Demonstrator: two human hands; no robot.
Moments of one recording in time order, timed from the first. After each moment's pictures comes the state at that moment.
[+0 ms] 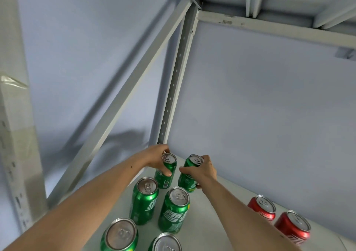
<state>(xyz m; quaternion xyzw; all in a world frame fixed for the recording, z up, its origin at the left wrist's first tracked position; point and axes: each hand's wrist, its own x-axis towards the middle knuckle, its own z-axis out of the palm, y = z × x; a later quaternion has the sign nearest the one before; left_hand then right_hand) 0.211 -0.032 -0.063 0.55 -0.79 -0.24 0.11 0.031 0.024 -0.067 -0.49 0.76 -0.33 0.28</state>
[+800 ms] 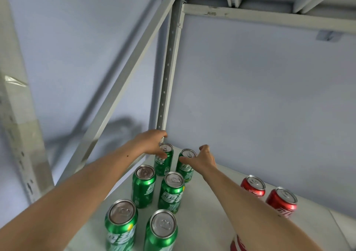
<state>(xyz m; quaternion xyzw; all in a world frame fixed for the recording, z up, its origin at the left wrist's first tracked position) 0.211 0.006 -0.023 0.57 -0.81 -0.10 0.07 0.017 0.051 -0.056 -0.53 0.75 -0.29 0.26</state>
